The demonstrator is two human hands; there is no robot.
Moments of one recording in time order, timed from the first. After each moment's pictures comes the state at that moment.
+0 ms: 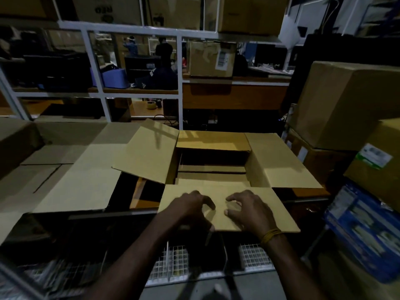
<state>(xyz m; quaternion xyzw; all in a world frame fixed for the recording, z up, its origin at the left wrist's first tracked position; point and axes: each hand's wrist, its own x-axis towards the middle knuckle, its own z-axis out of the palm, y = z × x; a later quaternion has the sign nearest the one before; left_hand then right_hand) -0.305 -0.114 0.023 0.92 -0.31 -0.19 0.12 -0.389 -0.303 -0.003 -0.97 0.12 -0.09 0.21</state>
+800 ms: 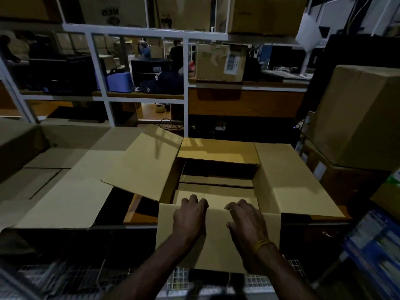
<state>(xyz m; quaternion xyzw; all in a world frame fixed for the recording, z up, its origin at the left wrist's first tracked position) -0.254 -0.168 -0.042 0.98 -0.19 0.06 0.08 -0.304 -0.344 -0.057 -0.98 0.07 -0.12 0.11</state>
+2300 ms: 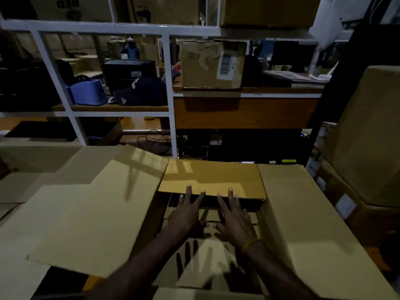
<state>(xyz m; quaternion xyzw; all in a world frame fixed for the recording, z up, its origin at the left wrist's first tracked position) -0.050 -0.247 -0.032 0.97 -0.21 -0.10 0.09 -0.098 -0.411 -0.073 -0.99 0.07 0.01 0.12</state>
